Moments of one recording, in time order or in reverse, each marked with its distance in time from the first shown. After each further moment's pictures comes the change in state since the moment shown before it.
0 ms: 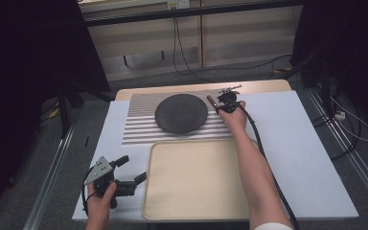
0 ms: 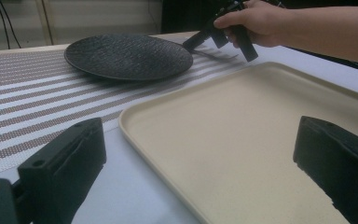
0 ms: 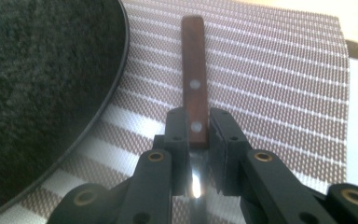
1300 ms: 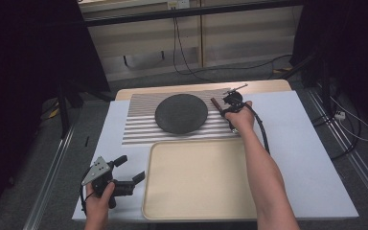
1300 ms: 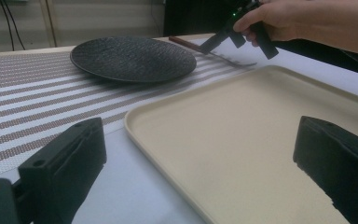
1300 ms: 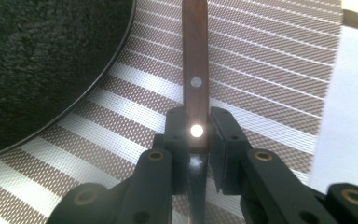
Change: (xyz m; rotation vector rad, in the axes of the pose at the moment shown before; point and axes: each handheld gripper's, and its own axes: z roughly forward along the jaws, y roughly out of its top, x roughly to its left) left arm 0.003 0.000 -0.004 -0.010 0.006 -0.002; right arm -0.011 -0.004 -0.026 0.082 0.055 -0.013
